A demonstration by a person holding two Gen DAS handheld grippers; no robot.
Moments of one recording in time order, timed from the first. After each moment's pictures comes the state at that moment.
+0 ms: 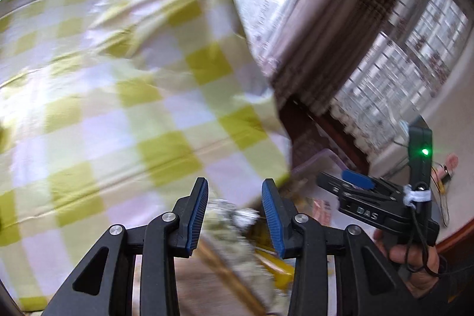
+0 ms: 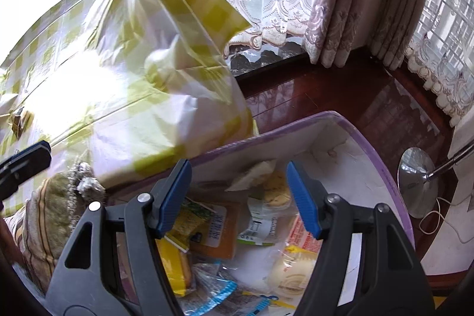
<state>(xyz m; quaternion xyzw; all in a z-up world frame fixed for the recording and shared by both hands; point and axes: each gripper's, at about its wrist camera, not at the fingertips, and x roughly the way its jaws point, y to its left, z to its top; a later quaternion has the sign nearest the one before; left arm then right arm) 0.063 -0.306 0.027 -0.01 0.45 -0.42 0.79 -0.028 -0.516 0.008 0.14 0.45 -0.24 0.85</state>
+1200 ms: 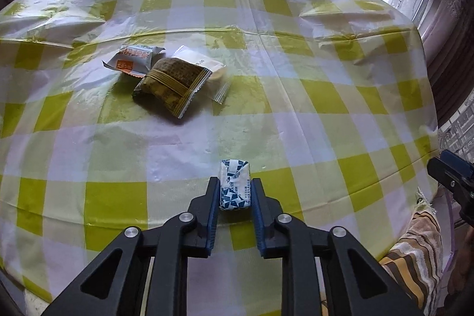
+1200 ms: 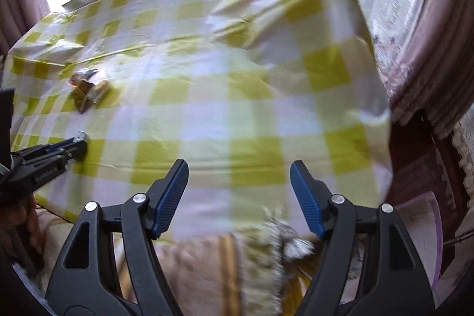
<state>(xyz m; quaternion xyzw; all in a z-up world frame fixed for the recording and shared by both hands) 0.155 -0.116 -0.019 0.00 0.49 -0.18 0.85 0.096 -0.337 0.041 0.03 0.45 -0.08 0.89</state>
